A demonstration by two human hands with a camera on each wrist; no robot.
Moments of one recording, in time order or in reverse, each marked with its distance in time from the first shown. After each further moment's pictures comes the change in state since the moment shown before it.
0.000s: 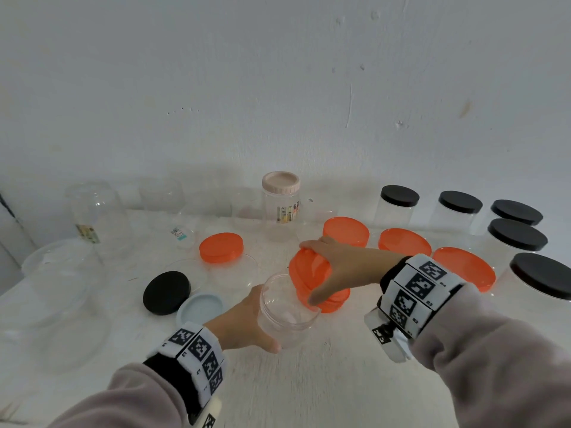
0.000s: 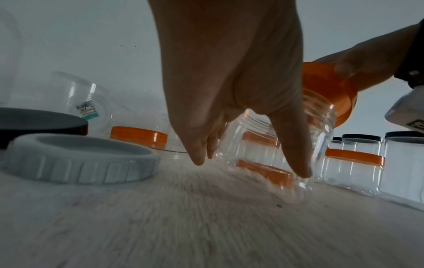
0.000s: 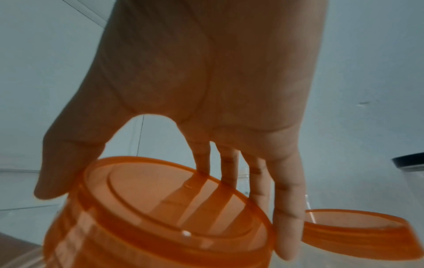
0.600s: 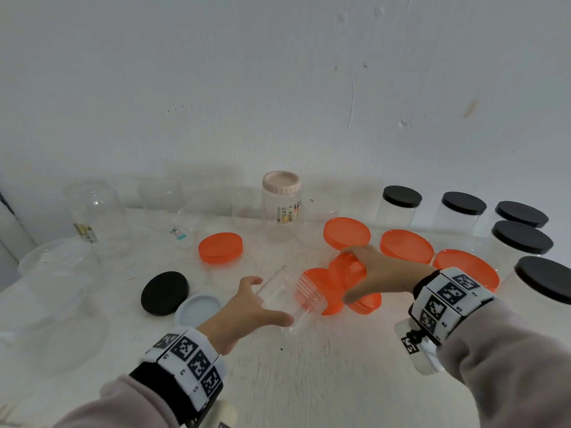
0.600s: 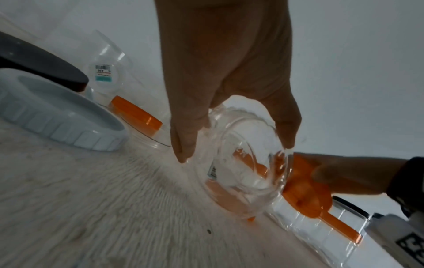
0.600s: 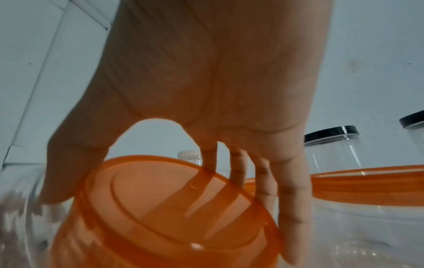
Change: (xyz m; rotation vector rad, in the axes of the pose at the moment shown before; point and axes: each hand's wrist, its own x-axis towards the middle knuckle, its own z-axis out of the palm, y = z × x) left_hand -0.003 0.019 0.000 -0.371 0.209 -0.288; right_hand -0.006 0.063 0.008 0.113 0.045 0.164
